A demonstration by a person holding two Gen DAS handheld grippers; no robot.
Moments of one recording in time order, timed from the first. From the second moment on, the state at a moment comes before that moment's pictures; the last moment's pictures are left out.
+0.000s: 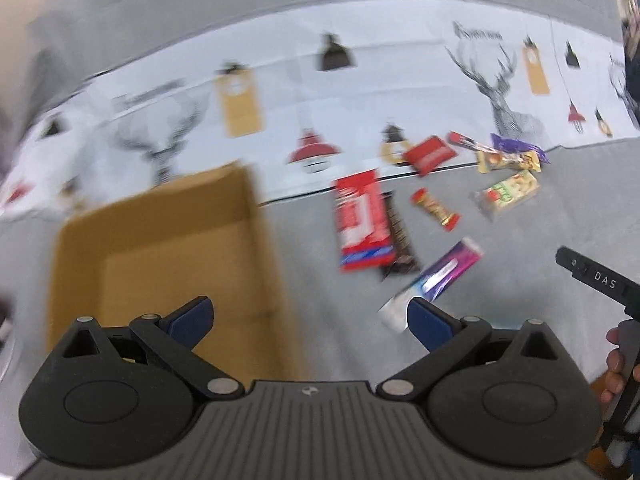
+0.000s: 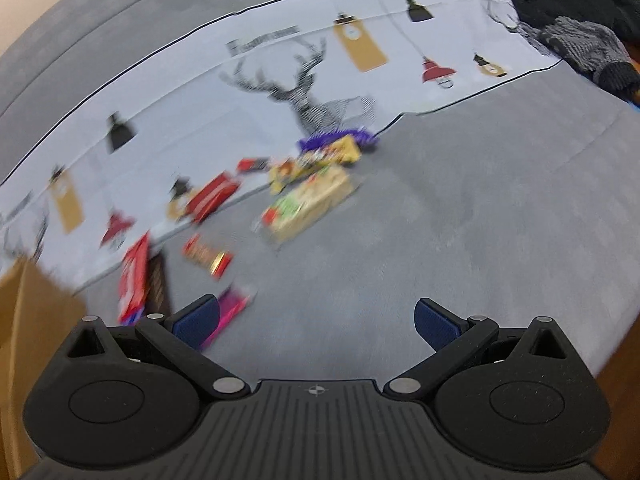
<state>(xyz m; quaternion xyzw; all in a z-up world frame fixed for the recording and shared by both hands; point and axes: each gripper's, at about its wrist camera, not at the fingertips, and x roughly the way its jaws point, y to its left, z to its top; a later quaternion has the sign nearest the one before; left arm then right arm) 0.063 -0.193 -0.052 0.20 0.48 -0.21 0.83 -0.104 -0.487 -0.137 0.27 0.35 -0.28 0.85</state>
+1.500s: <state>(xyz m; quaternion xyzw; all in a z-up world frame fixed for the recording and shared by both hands) 0.177 -0.288 -0.187 0.21 0.57 -0.16 0.78 -0.014 -0.530 -0.180 0.24 0.40 -0.30 0.83</state>
